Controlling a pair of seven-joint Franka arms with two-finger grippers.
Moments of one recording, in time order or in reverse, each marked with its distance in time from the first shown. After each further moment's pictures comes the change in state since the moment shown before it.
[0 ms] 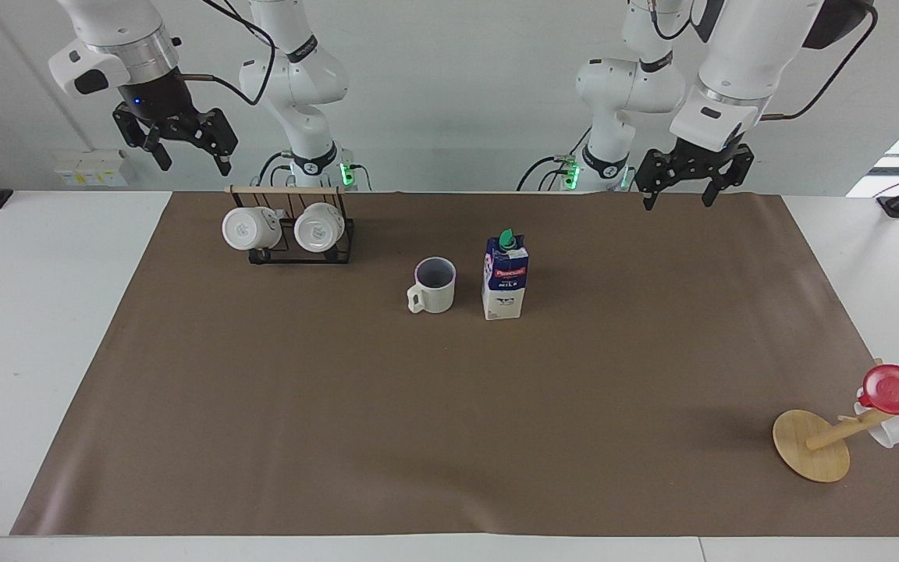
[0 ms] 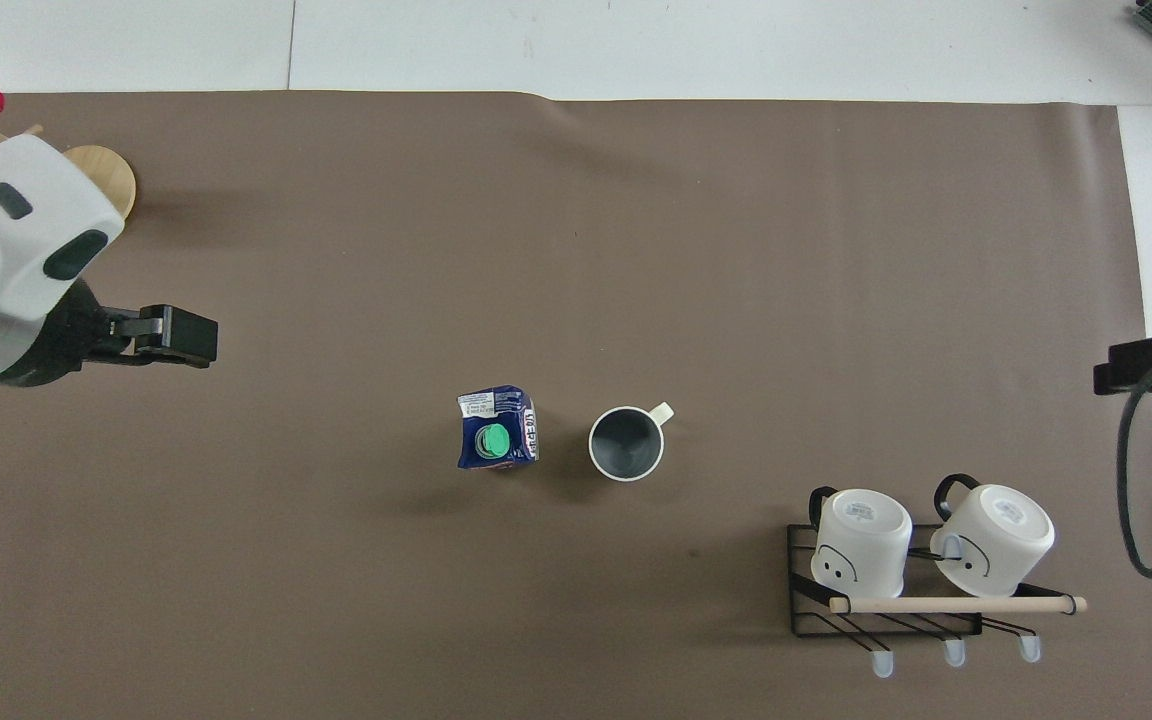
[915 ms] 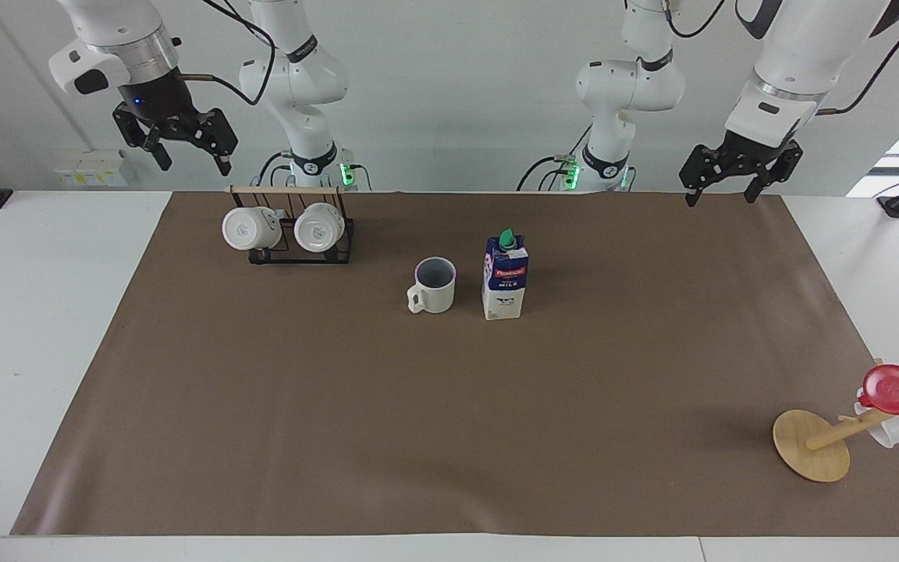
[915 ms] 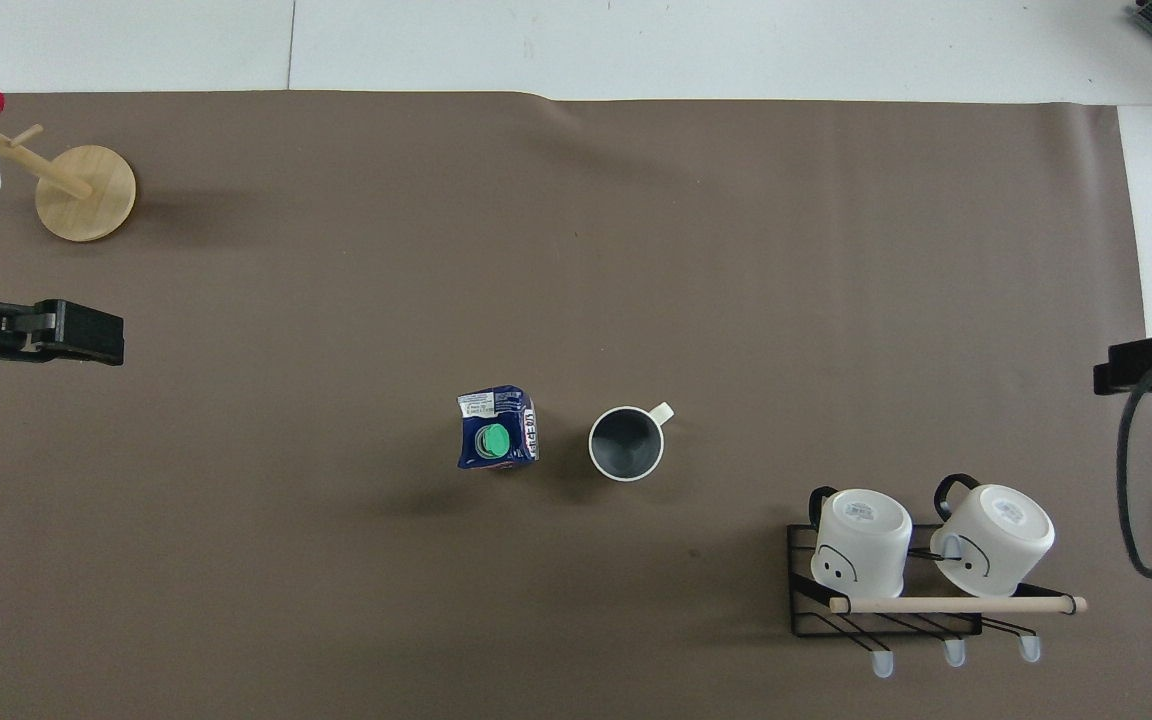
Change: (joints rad) left arm 0.095 -0.009 -0.005 0.000 -0.001 -0.007 0.065; right arm 0.000 0.000 0.000 0.000 0.000 0.000 0.000
